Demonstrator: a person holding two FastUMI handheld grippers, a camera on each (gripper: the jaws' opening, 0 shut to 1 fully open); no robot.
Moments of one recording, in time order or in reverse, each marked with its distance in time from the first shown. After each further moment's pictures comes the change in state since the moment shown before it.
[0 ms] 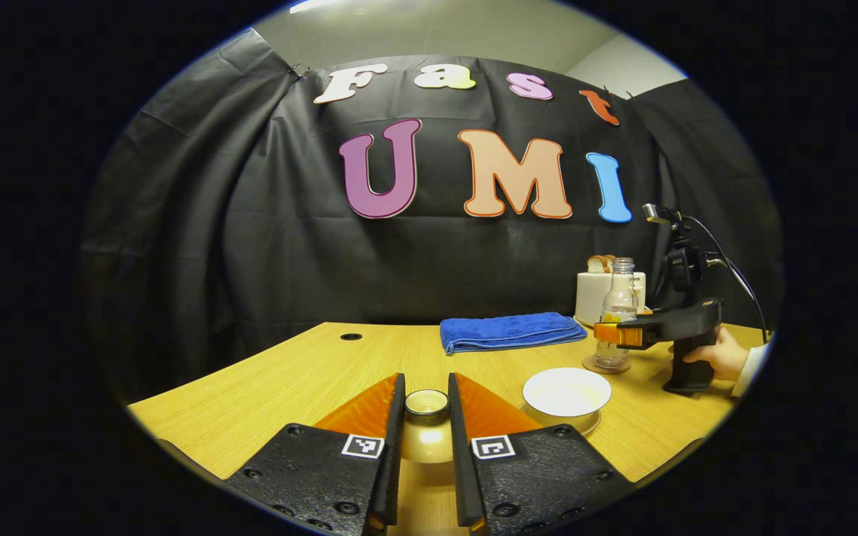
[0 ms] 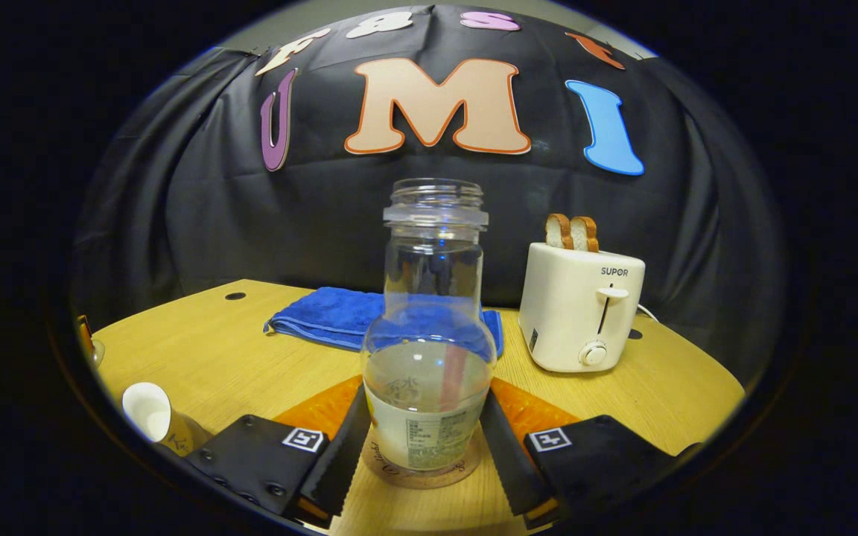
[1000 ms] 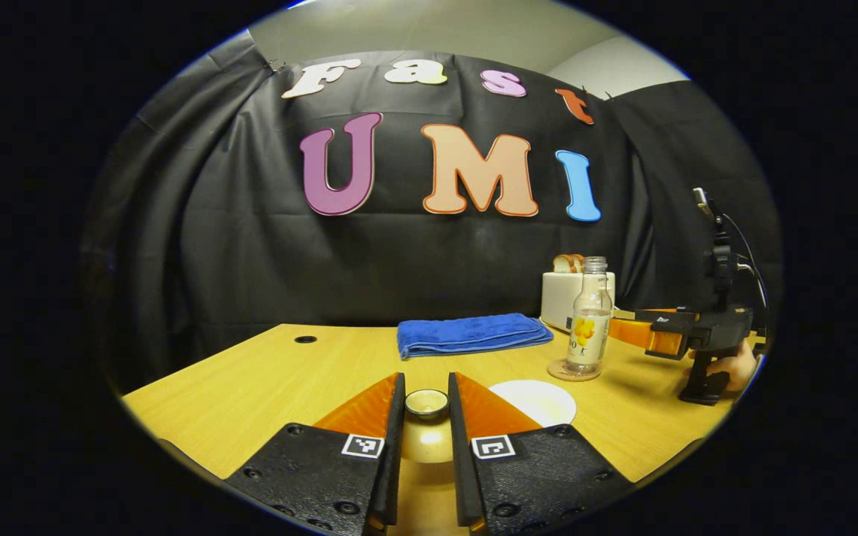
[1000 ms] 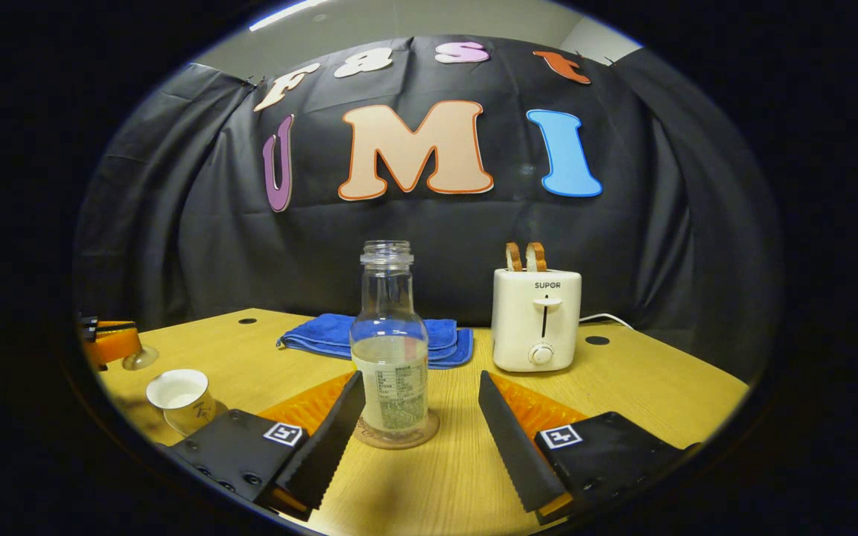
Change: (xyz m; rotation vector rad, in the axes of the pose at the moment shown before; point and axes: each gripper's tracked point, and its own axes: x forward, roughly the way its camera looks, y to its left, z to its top) left arm 0.032 -0.062 -0.001 -0.003 0.002 -0.148; right arm -0.085 -0.046 0.007 0.053 -0.164 -0.002
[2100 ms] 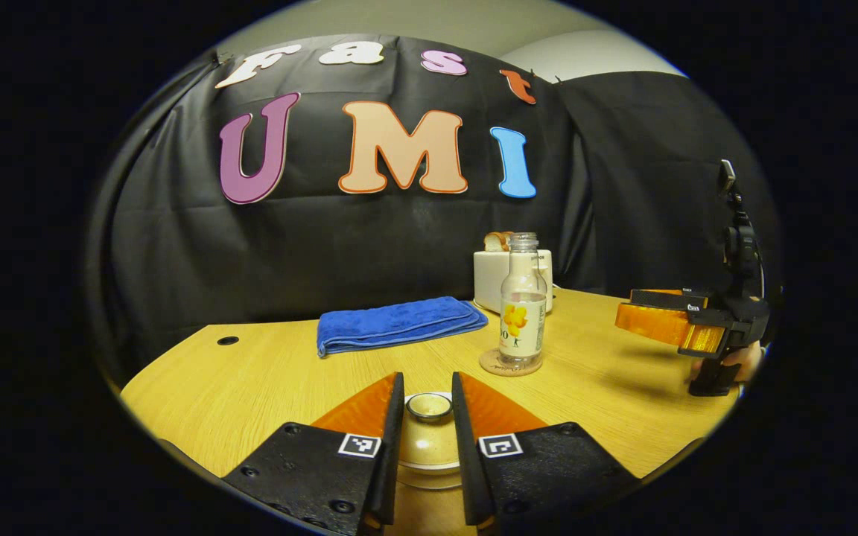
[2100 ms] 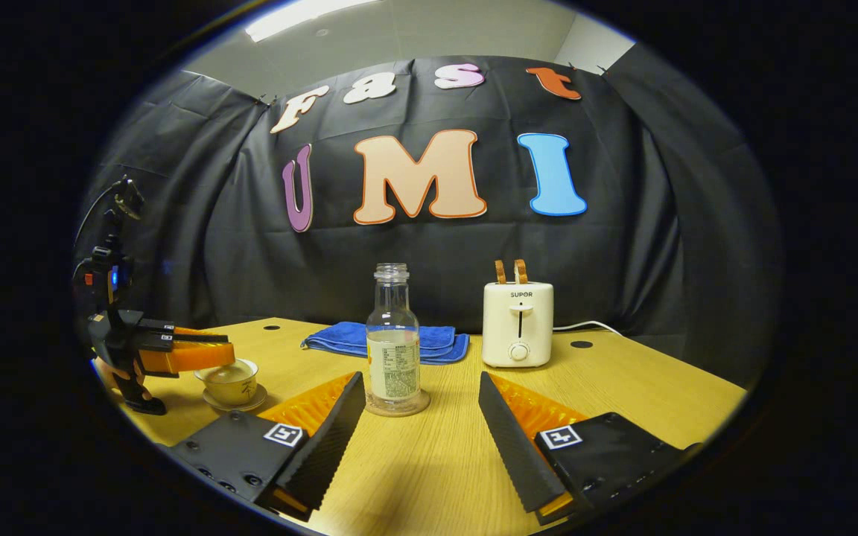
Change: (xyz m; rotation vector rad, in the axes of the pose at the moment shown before) left arm 0.025 -0.070 -0.011 0.042 0.066 -0.235; right arm -0.079 -0.021 0.003 0.004 -0.067 0.046
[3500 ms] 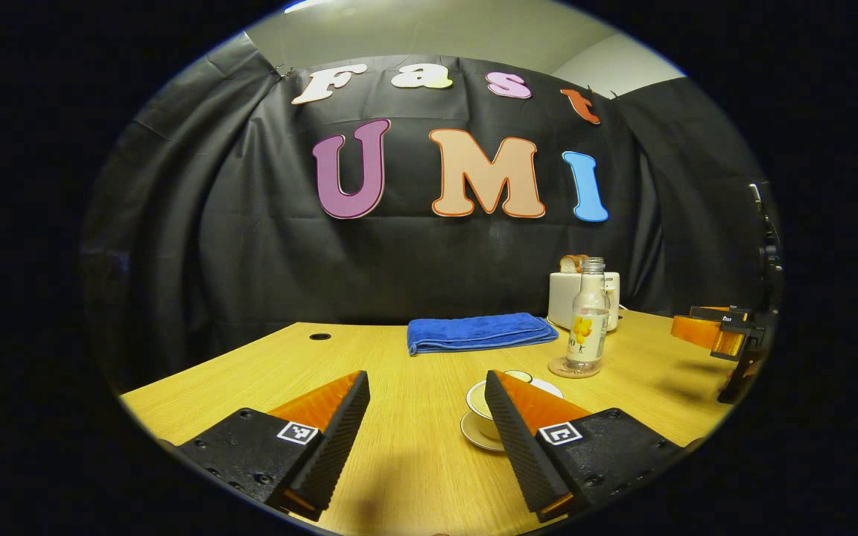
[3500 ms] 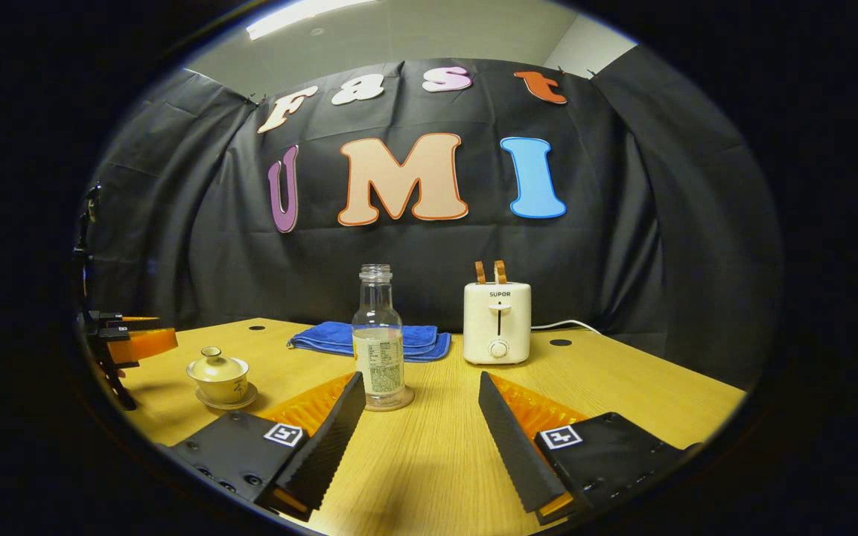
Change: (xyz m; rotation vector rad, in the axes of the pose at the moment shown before) left arm -0.072 0.061 0.005 -0.041 -0.069 0.323; right arm -0.016 -0.014 0.003 -0.001 -0.004 -0.081
